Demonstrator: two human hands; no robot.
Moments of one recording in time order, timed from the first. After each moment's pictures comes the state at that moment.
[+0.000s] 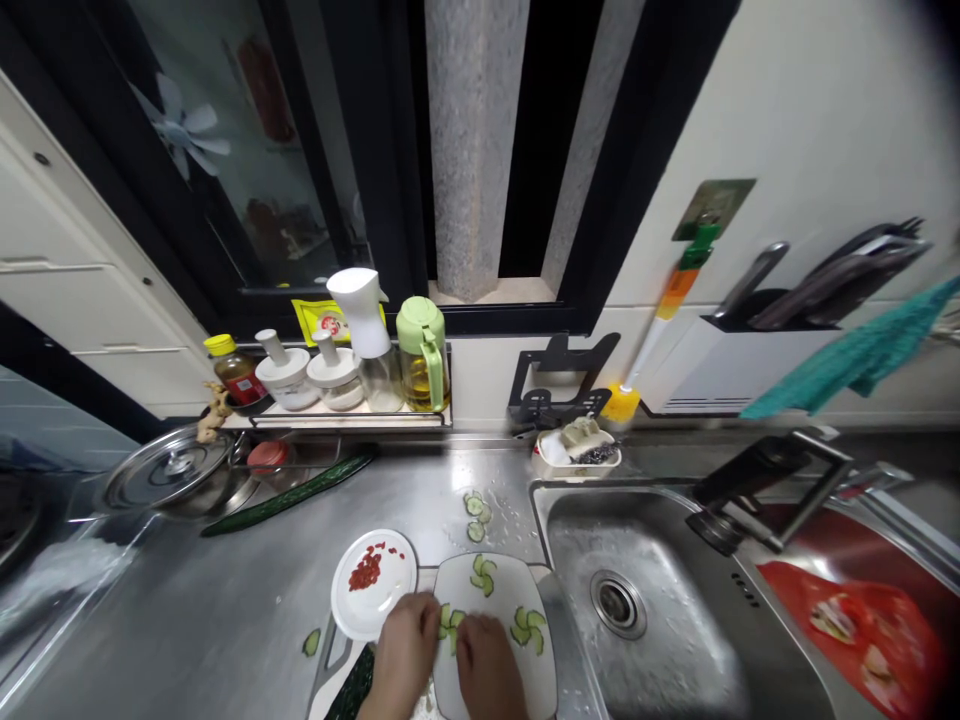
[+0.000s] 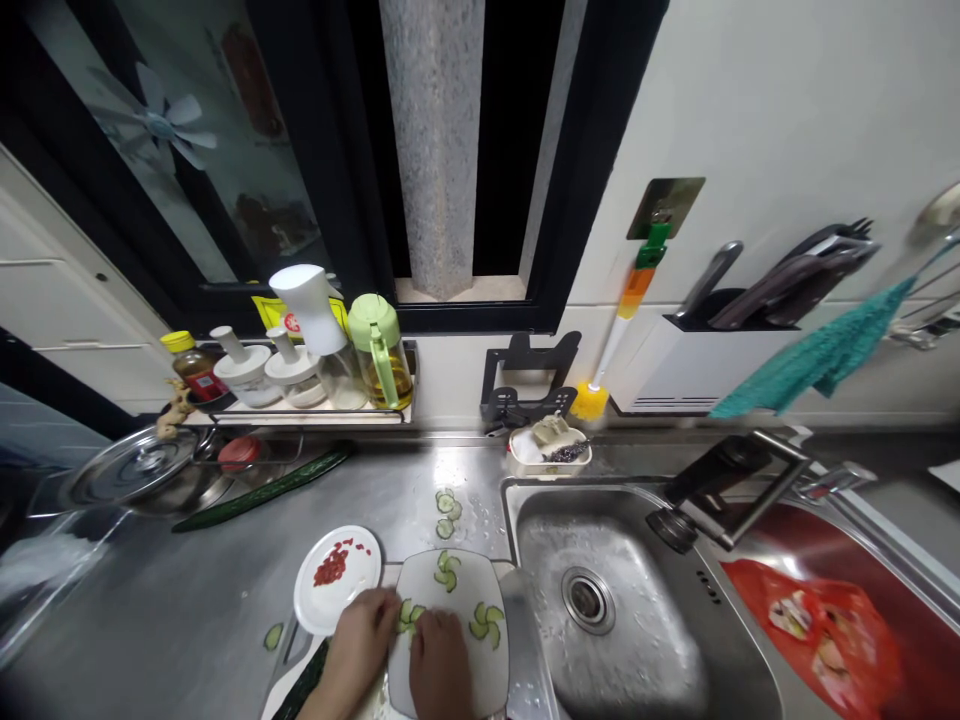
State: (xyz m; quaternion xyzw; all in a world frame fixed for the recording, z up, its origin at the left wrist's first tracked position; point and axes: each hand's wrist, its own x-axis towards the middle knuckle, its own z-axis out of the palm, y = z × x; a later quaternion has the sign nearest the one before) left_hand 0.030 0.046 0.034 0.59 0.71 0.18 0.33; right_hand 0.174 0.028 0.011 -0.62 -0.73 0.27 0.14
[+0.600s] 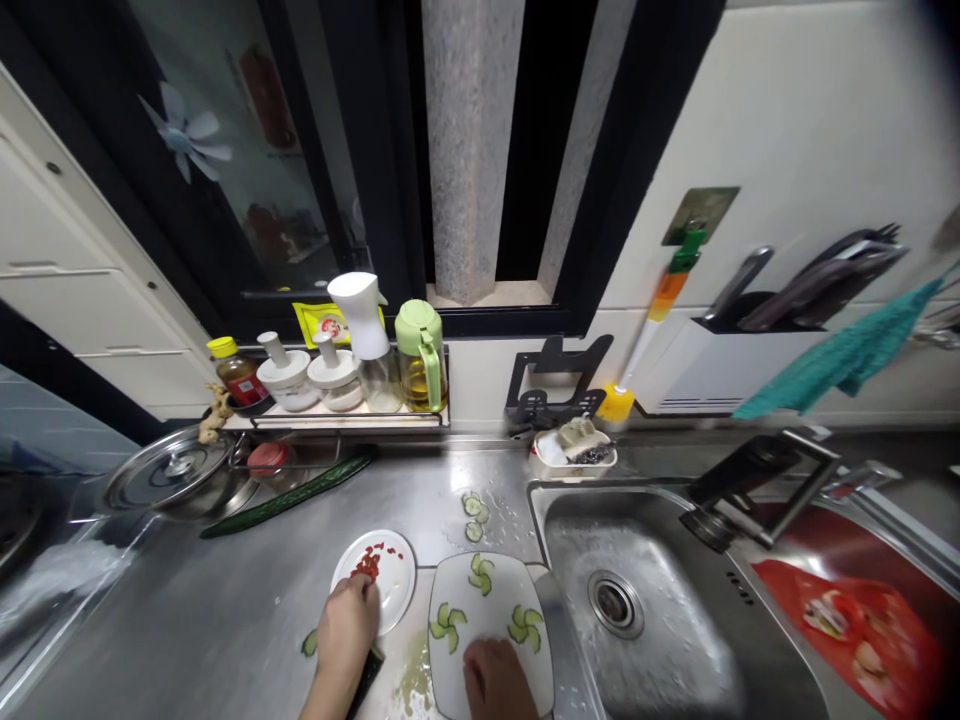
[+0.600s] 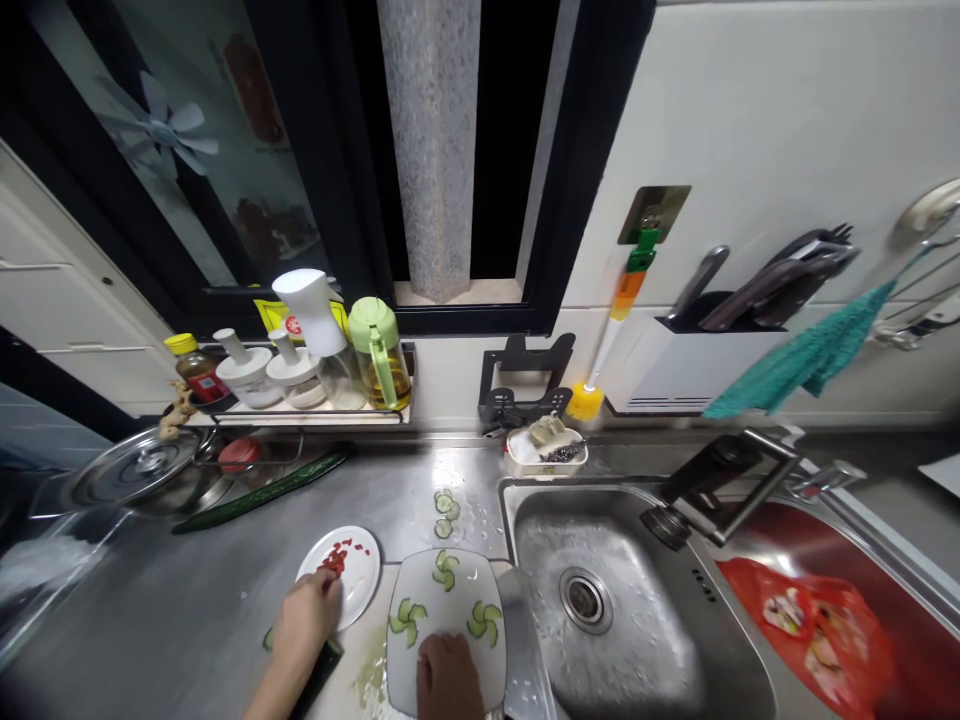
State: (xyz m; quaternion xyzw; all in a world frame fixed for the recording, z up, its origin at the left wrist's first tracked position) left_hand -0.039 0.064 0.034 0.49 0.84 0.06 0.22; right_hand 0.189 0.003 -0.016 -0.61 -0.74 0.19 0.18
